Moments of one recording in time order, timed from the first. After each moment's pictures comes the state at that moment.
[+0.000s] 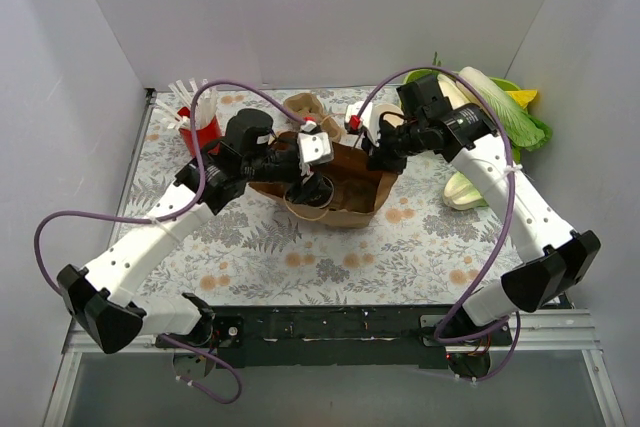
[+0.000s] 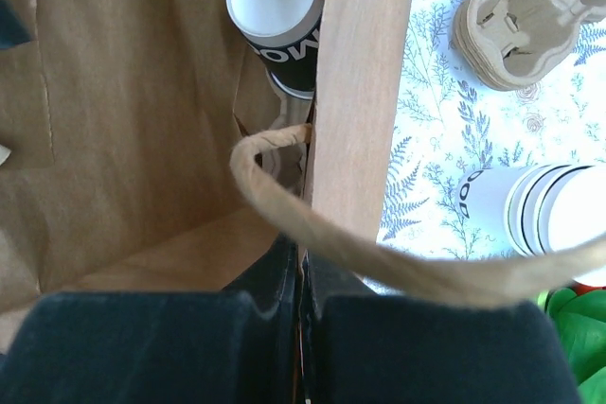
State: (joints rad) left arm -0.69 1.25 1.33 -0.52 0.59 0.44; right arm 0.55 1.50 1.68 -1.09 -0.52 -0.71
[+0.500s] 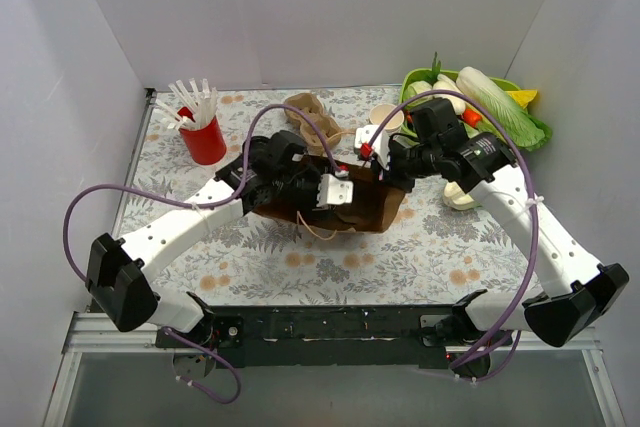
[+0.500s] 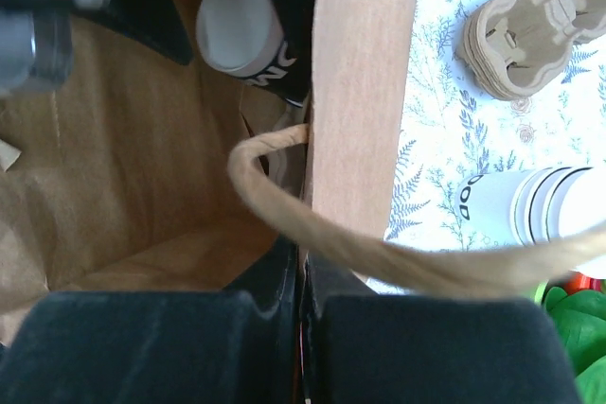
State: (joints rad) left arm -0.75 1.40 1.26 -0.61 0.51 0.84; right arm 0.59 1.29 1.47 -1.01 -0.51 -0.76
